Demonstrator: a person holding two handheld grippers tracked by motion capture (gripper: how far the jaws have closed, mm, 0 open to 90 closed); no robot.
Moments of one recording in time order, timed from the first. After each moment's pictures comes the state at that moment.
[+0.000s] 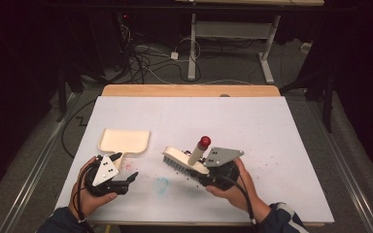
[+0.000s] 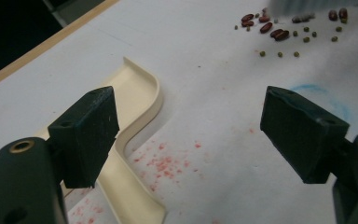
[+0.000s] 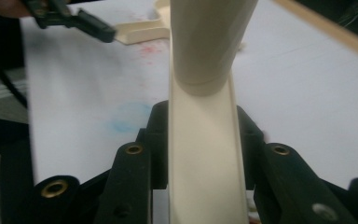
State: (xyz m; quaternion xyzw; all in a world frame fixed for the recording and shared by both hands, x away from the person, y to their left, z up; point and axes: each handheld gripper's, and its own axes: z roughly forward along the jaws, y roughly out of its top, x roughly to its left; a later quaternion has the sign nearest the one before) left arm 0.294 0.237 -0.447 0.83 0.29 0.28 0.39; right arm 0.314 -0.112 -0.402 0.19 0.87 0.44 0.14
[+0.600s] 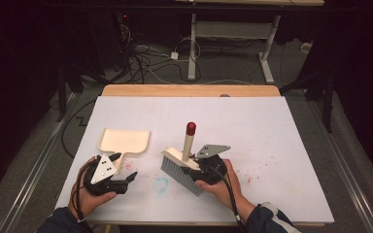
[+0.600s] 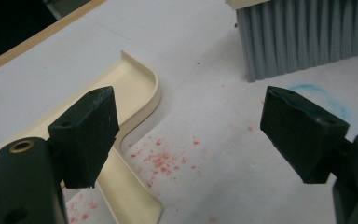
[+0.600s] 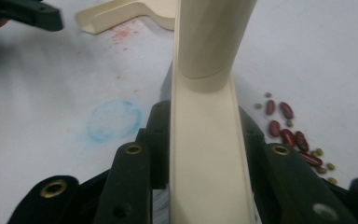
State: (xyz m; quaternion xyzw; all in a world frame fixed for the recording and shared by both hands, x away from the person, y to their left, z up) left arm 0.297 0.238 -0.450 0.83 0.30 0.26 0.39; right arm 0.347 -0.096 -0.444 0.29 0.85 0.42 0.09
